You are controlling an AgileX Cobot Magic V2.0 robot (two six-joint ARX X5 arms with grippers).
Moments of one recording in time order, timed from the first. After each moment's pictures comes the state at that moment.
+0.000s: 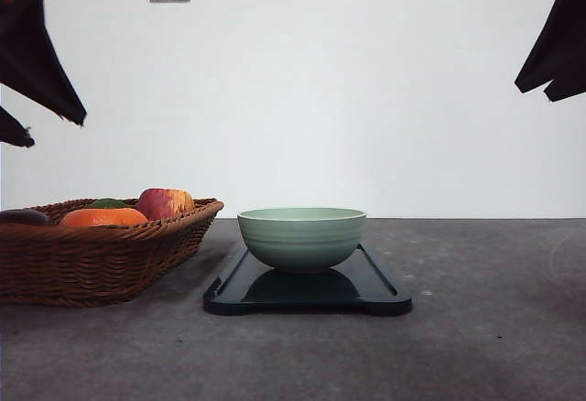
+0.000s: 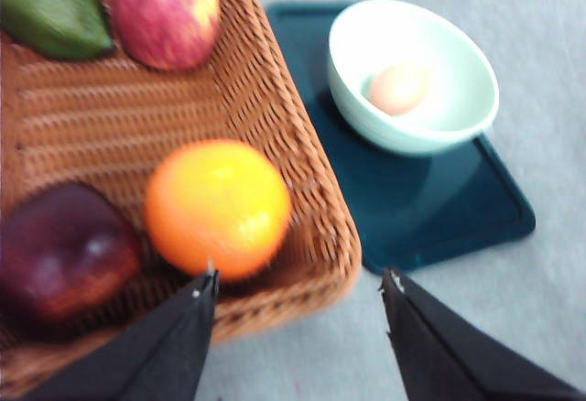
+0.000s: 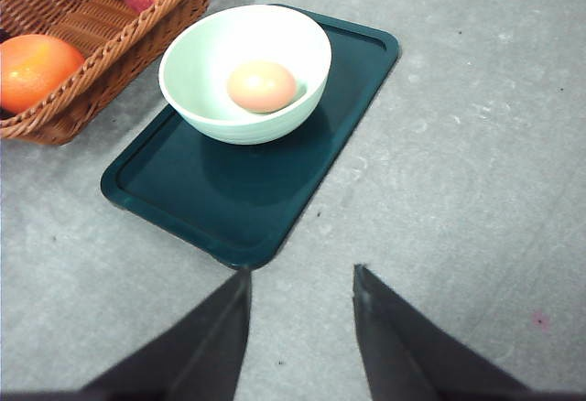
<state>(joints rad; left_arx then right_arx) -0.47 0.74 0.54 -0.34 0.02 -0.27 0.48 0.68 0.59 -0.46 -0.11 0.10</state>
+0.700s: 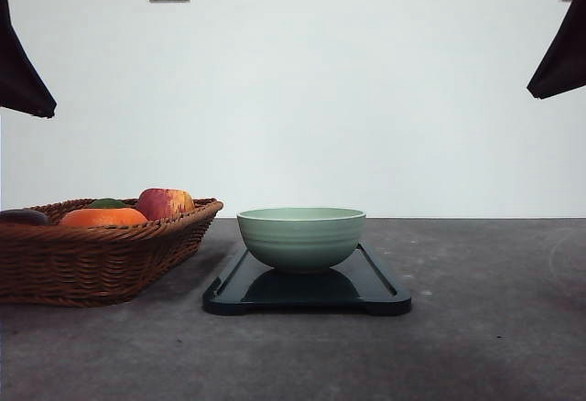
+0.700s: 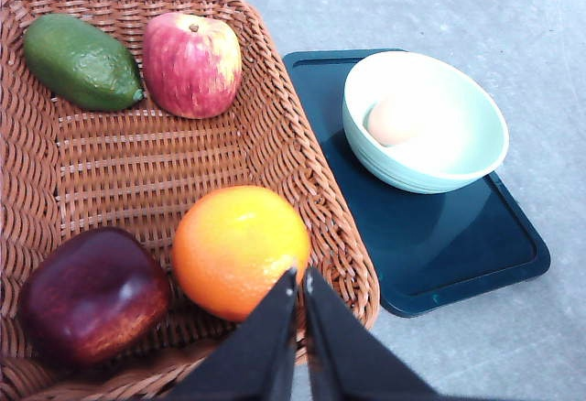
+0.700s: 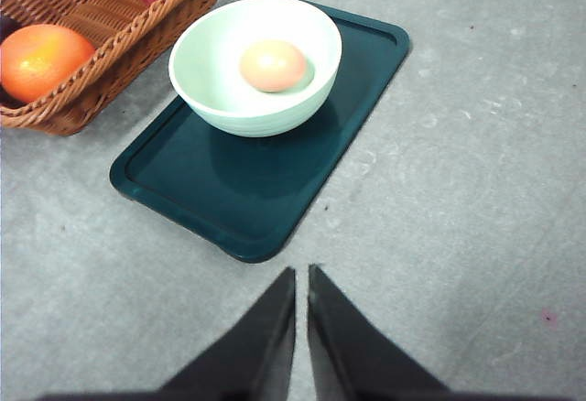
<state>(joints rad) -0.43 0.73 0.54 -0.31 0.02 -0.24 0.48 0.67 0.59 -0.47 -0.12 0.09</state>
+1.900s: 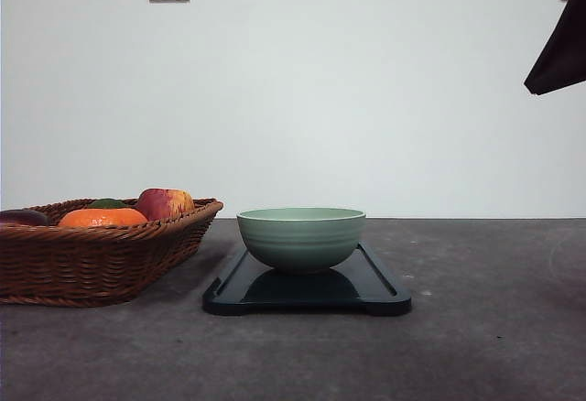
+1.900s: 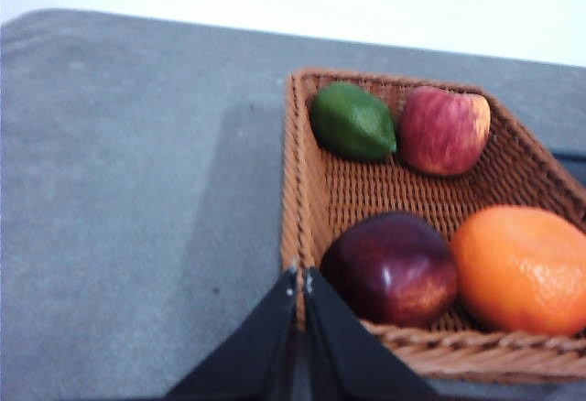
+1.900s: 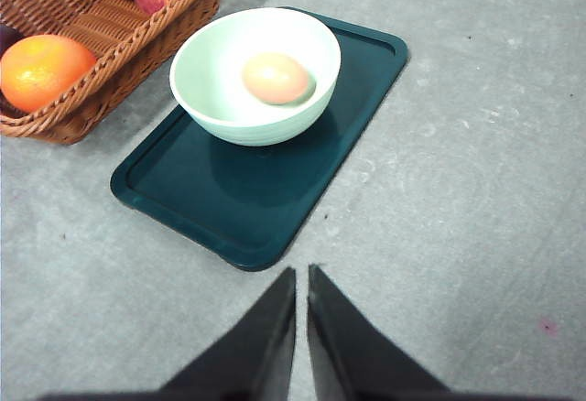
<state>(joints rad) -0.01 0.03 0.03 -0.17 0.02 -0.10 0.48 0.67 0.59 -0.46 -0.12 0.09</state>
